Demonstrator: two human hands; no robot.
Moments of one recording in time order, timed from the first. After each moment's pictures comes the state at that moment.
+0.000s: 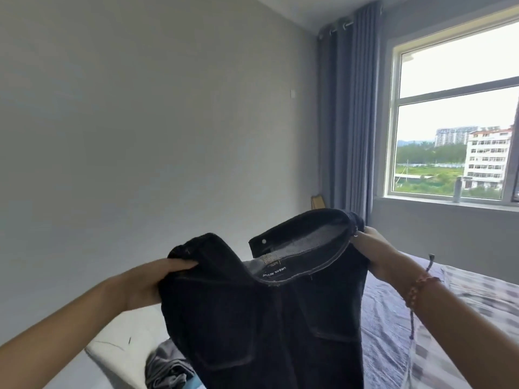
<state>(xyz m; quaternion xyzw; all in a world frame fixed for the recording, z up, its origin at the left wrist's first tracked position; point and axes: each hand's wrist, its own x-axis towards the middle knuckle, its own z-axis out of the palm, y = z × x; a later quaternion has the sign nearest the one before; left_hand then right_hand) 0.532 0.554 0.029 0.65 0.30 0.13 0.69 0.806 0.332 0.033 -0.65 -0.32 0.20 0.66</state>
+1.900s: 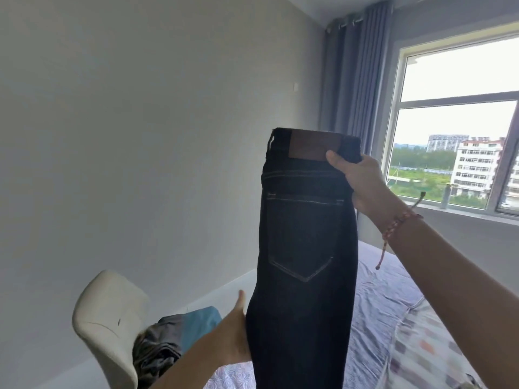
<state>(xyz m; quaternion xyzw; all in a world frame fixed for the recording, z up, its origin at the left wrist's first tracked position) 0.621 0.525 -0.110 0.39 0.21 0.11 0.89 0.782 0.378 0.131 -0.55 -0.33 0.04 0.77</state>
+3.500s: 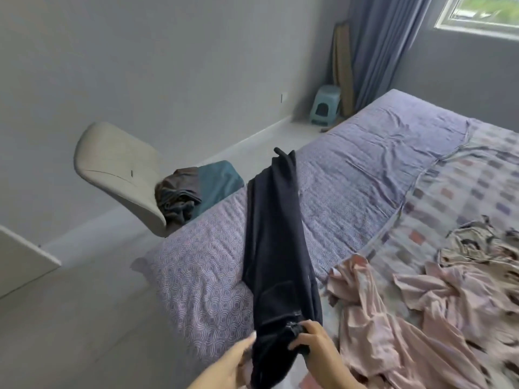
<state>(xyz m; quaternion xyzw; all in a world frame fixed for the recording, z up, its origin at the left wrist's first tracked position) 0.512 0.433 -0.447 0.28 0.56 -0.13 0.77 0.662 0.298 -0.444 -0.79 -0.40 0.34 0.32</state>
